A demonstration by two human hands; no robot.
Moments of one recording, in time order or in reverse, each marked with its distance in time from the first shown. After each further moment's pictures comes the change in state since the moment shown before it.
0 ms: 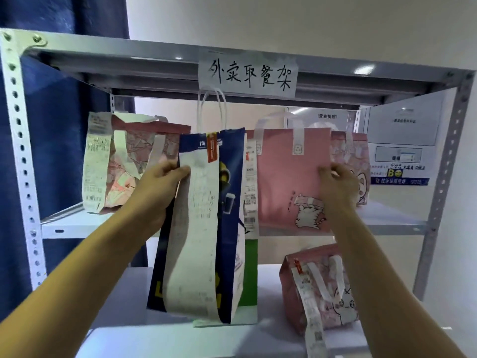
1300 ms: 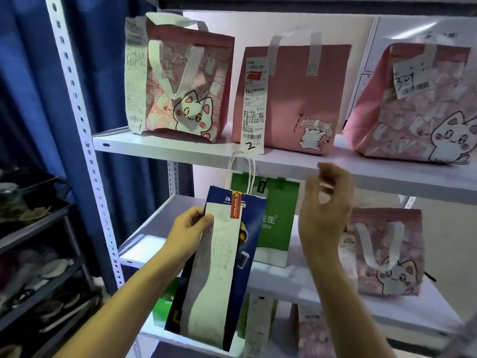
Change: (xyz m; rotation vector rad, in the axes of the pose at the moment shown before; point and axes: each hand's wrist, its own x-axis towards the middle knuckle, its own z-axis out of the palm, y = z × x) left_hand -0.087 -0.220 -0.030 0.177 0.113 -0.252; right_hand -0.150 0.090 0.037 0.104 -0.149 -0.203
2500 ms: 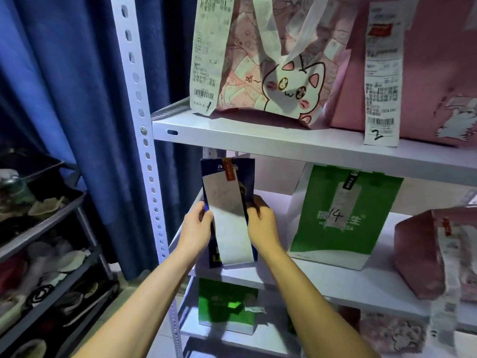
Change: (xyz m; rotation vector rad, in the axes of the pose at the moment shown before) left_hand 0.114 -0.094 -0.165 0.213 0.131 -0.040; right_hand -0.163 0.069 0.266 -0.095 -0.622 0.653
